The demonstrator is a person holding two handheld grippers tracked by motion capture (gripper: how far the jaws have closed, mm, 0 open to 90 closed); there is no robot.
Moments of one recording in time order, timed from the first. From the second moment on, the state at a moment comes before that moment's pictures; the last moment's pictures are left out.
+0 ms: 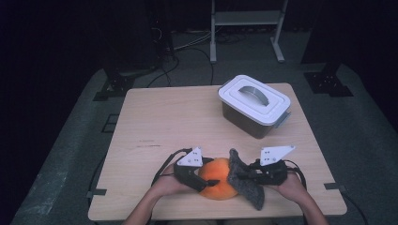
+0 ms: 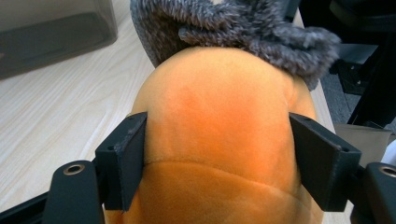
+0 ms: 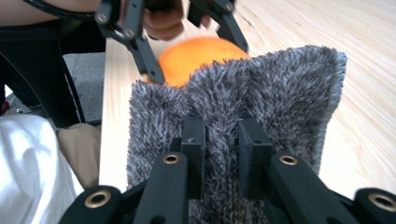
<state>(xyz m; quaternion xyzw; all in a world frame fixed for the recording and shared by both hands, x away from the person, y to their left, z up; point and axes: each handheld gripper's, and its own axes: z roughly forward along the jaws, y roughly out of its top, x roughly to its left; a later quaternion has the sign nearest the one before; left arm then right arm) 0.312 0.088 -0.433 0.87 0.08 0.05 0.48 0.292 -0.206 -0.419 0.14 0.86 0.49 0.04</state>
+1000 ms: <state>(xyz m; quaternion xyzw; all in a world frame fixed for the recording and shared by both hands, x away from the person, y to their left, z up) 0.317 0.099 -0.438 0.87 0.09 0.03 0.49 0.298 -0.219 -0.417 0.18 0.85 0.50 0.04</state>
